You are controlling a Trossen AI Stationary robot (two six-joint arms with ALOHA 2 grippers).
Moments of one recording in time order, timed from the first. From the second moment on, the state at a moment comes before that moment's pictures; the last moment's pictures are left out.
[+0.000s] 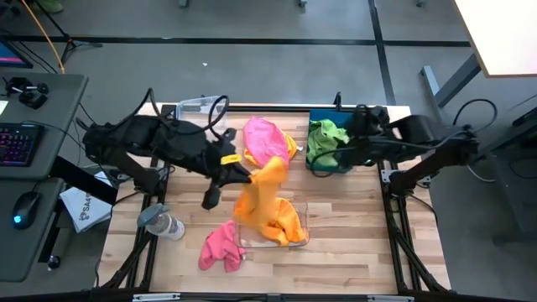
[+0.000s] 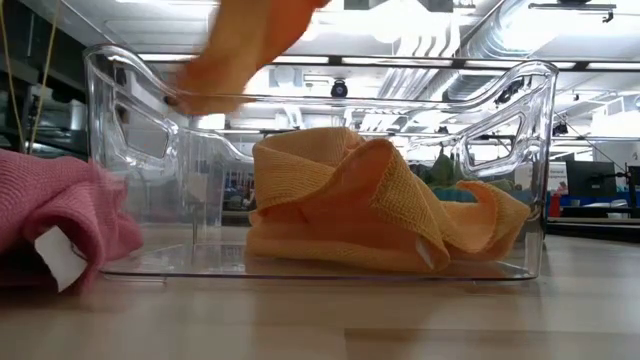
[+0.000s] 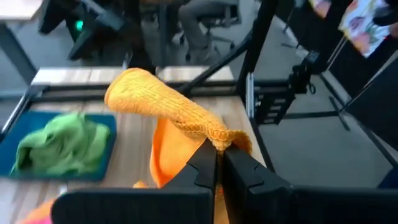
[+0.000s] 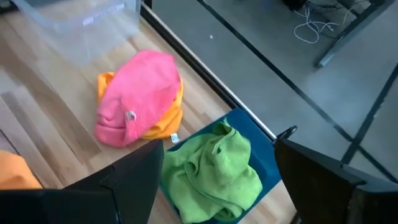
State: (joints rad) left arm -0.27 1.55 2.07 -0.98 -0.09 -0.13; right arm 0.21 1.38 1.82 -1.57 0.77 0.68
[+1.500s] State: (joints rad) left arm -0.31 1.52 1.76 -0.69 -0.46 -0.07; right arm 0.23 1.30 1.82 -1.57 0.75 0.62
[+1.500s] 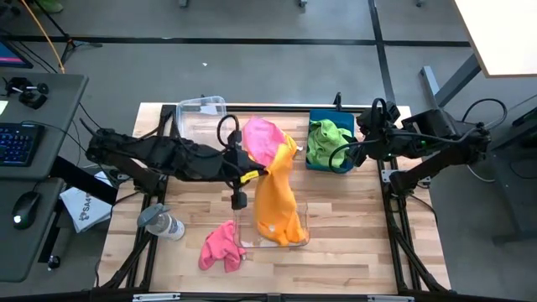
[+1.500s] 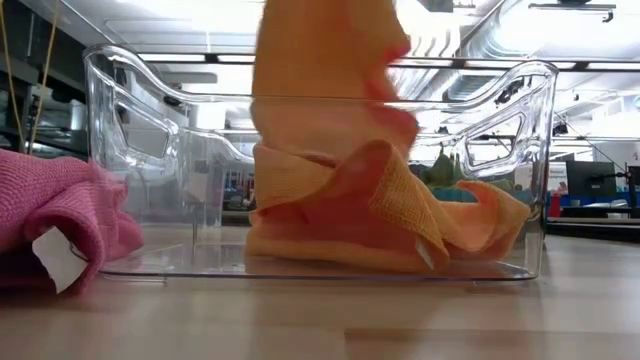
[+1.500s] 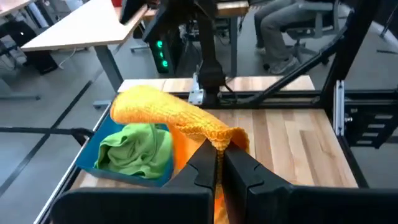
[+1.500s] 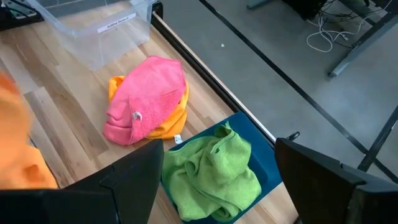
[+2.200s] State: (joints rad) left arm -0.33 1.52 1.11 0.18 0.10 -0.60; right arm 0.22 1.30 1.82 -1.57 0.78 0.62
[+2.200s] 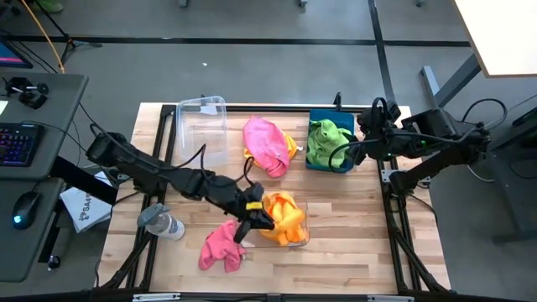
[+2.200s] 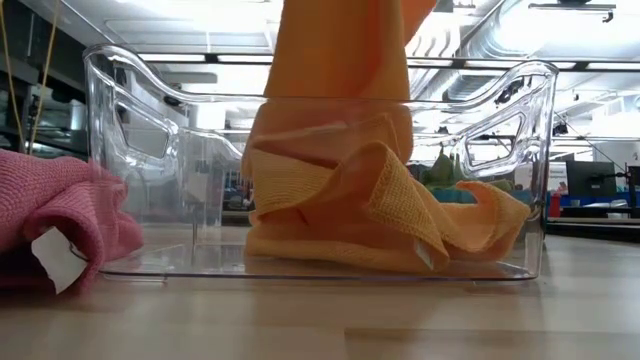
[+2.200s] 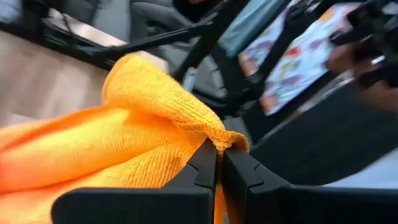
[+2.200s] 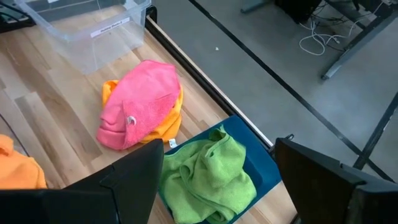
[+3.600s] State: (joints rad) left arm -0.26 1.70 1.37 -0.45 0.26 -0.35; right arm 0.21 1.30 1.82 -1.54 0.66 0.68
